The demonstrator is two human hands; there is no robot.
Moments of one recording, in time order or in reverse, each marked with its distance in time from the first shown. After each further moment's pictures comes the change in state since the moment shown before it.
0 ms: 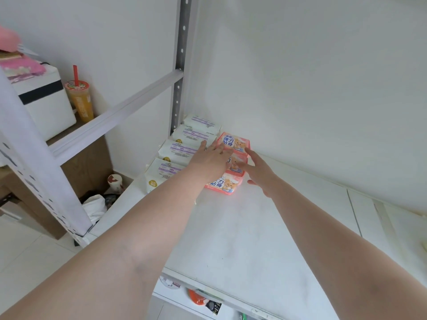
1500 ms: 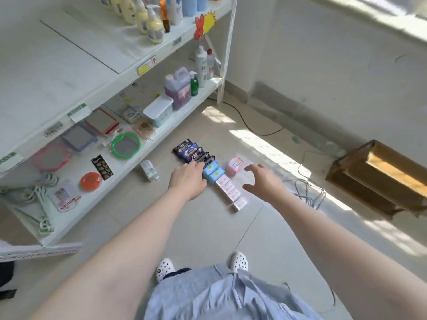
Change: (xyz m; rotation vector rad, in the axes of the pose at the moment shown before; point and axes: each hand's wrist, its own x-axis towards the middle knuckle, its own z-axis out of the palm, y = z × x) left_hand -0.560 0.430 0.095 0.092 -0.446 0.884; right_hand -0.817 0.341 0.066 -0.312 0.494 0.870
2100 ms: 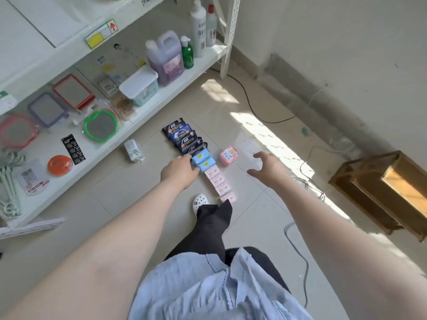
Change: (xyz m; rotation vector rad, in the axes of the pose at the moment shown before) left_hand 0.174 0.052 0.034 -0.293 -0.188 -0.380; right_hand 0.177 0.110 -0.047 0.140 -0.174 0.108
